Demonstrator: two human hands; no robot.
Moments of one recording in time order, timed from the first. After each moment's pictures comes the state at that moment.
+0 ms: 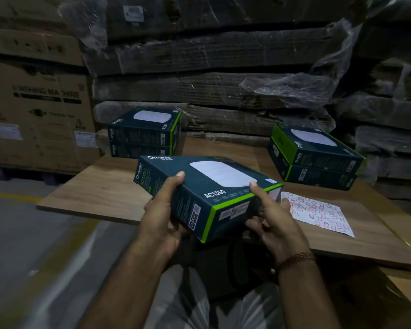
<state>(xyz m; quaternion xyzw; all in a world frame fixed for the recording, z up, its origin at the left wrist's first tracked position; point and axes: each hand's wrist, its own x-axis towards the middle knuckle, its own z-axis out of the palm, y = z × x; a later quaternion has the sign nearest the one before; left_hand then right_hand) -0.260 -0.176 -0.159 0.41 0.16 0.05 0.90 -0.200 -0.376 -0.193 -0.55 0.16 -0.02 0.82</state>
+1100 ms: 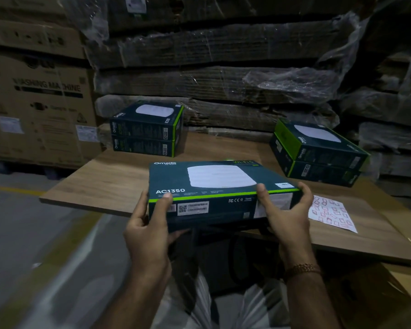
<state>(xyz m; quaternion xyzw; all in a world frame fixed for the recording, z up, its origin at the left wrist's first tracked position) -0.266 -0.167 -0.223 0.44 0.16 0.25 0.85 -0.215 -0.392 -0.215 -0.71 0.14 -0.22 0.65</state>
